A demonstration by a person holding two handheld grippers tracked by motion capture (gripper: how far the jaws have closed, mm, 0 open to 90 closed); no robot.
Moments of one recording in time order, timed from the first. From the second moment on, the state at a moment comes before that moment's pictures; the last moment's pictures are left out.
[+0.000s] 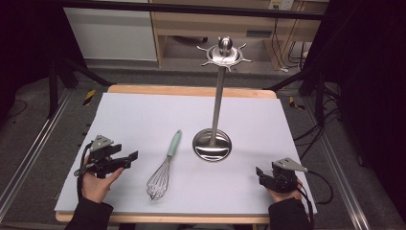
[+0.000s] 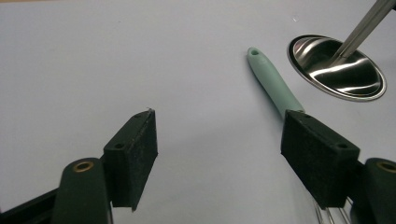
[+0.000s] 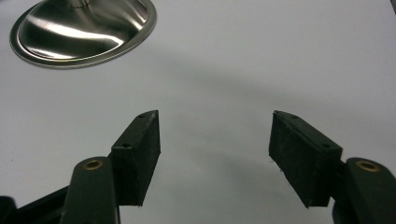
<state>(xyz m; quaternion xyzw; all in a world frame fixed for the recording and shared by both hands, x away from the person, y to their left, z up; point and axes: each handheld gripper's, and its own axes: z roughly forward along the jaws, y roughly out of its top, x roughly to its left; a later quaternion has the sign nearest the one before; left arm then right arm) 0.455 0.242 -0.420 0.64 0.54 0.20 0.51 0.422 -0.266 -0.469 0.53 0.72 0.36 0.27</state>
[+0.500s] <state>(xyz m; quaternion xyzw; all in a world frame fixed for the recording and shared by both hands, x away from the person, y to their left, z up) 0.464 0.212 -0.402 0.67 0.51 0.19 0.51 0.422 -0.266 -0.469 0.52 0.72 0.36 0.27</state>
